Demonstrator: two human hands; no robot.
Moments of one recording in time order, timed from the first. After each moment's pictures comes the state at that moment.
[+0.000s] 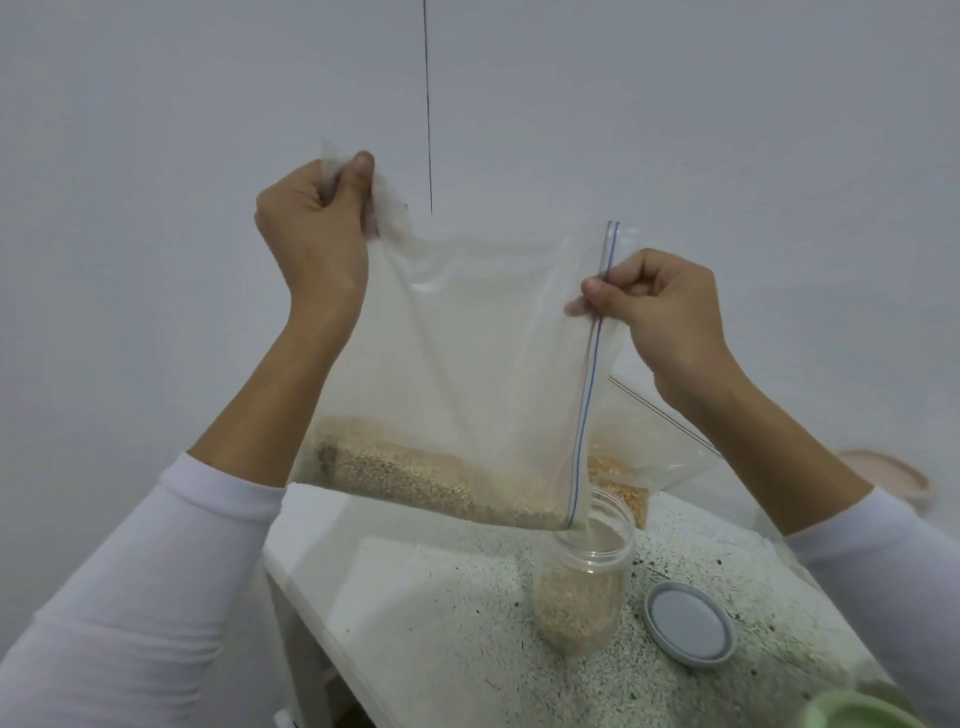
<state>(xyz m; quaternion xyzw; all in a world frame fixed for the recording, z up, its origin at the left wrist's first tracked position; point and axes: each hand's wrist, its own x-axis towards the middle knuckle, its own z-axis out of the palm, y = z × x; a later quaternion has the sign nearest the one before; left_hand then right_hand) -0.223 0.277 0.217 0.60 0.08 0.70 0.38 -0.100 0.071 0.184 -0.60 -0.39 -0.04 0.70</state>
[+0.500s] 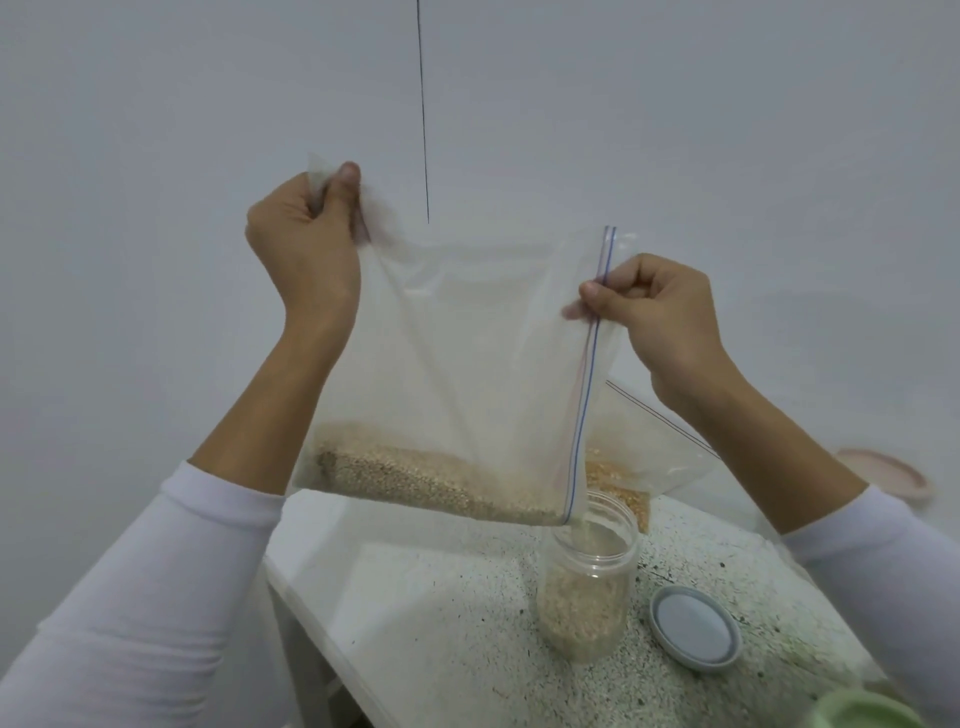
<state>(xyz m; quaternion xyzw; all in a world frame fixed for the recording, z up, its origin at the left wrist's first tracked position) -0.226 0.287 0.216 0.59 0.10 0.71 0.37 -0.102 0.073 0.184 -0.59 -0.38 -0.04 0.71</state>
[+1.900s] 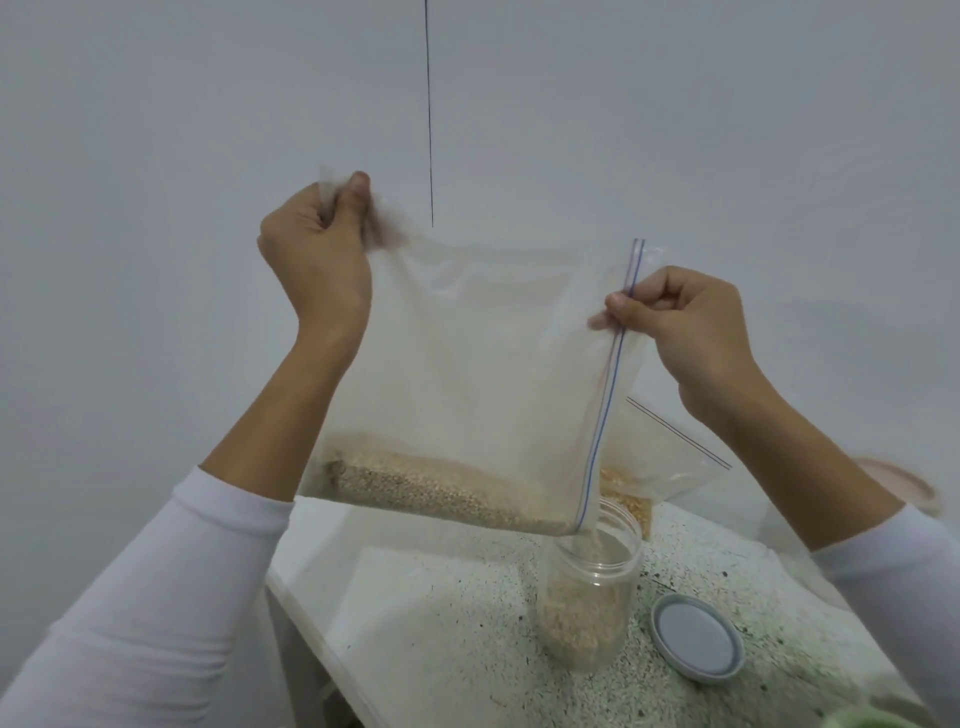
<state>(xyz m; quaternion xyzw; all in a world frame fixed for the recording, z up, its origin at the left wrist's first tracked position) -0.223 0.275 0.211 0.58 0.10 0.71 0.38 -0.096 0.061 0.182 -0.62 -0.37 -0.04 0.69</state>
